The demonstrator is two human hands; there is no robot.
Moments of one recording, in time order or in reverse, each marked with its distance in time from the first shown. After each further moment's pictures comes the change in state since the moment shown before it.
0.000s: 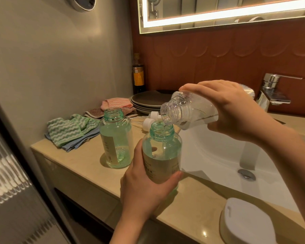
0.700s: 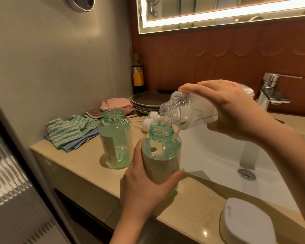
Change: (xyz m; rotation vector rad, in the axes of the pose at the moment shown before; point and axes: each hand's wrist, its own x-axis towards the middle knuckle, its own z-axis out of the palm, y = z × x) left_hand 0.000 0.003 -0.001 0.004 0.002 -0.003; right_hand -0.001 -0.001 -0.003 0.008 0.004 0.003
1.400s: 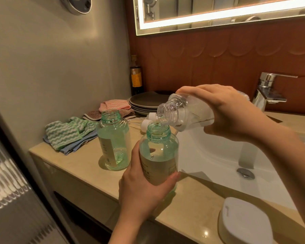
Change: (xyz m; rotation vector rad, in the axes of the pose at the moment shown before) left_hand 0.001 0.000 -0.002 -0.001 -0.012 0.008; right_hand -0.002 -0.007 -0.007 0.040 -0.096 0.057
